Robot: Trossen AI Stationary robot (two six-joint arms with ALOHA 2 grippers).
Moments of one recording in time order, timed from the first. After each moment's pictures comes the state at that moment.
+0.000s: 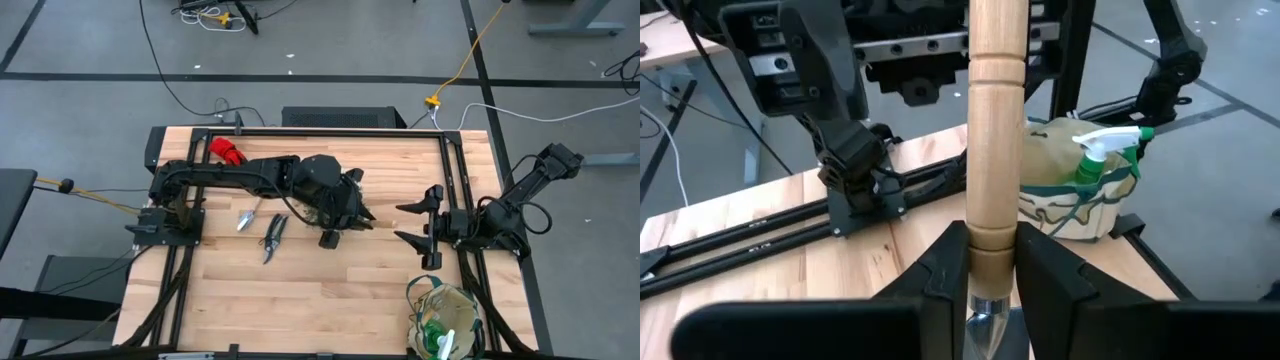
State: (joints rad) left arm -0.07 1.85 1.95 -0.47 0.21 0.19; right arm 0.68 0.88 0.61 0.59 0.75 -0.27
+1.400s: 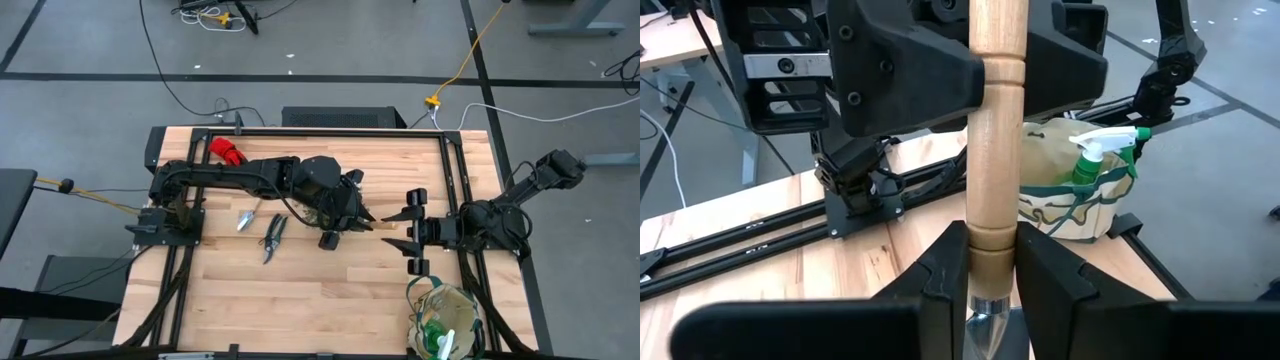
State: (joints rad) left arm -0.07 1.85 1.95 -0.48 0.21 0.19; right arm 0.53 1.04 0.61 0.84 0.41 -0.41
